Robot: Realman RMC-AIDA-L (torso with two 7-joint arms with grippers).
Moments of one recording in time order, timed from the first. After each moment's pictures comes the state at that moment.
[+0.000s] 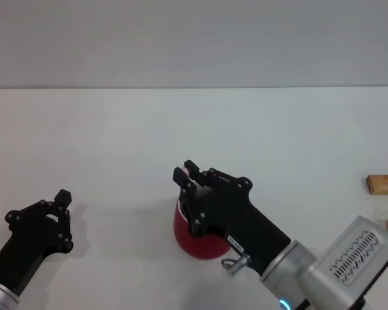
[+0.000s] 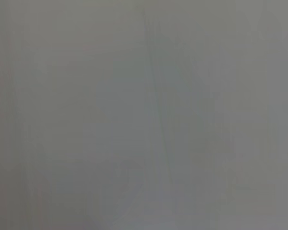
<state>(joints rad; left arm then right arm) -0.18 -2.07 -0.52 -0.19 2.34 1.33 -0.05 0.44 2.09 0.13 0.74 -2.03 -1.14 -0.11</state>
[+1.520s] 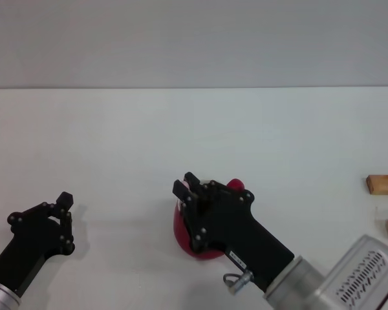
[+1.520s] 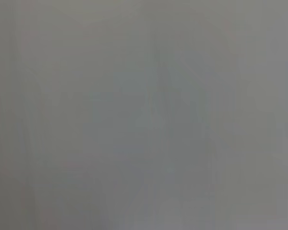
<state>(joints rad) -0.18 -2.07 -0.52 -0.19 2.35 1.31 -0.05 0.36 2.08 0.17 0.76 -2.15 -1.13 -0.11</state>
